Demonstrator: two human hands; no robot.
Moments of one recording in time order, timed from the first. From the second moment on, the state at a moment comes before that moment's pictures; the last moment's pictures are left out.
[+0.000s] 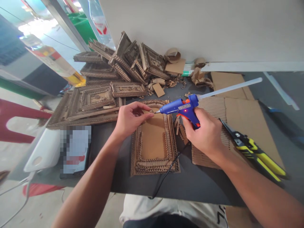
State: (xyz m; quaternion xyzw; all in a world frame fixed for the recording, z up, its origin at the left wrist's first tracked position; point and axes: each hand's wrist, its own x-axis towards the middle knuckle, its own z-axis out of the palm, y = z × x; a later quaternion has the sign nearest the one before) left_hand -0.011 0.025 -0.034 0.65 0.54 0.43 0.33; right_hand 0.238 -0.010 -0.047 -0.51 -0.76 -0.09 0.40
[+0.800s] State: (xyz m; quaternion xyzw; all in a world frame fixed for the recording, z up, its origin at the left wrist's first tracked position) left_hand -0.011 0.024 -0.029 0.57 0.53 0.47 0.43; right_hand 0.236 -0.007 -0.048 -0.55 -0.73 -0.09 0.41
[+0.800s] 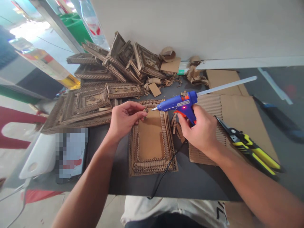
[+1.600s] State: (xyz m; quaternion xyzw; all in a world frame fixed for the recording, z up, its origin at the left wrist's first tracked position) left_hand -0.018 0.022 -0.024 0.72 0.56 0.34 0.22; right_hand 0.241 0.001 -0.050 -0.59 -0.68 0.03 0.44
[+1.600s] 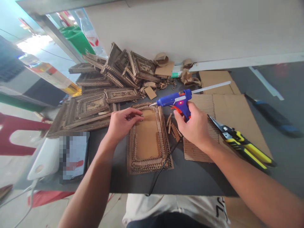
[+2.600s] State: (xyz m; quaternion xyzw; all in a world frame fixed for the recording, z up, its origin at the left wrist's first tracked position) left_hand -0.009 0.012 -0.012 0.88 0.46 0.07 0.09; right_hand 0.241 0.005 -0.052 -0.62 -0.64 0.06 0.45
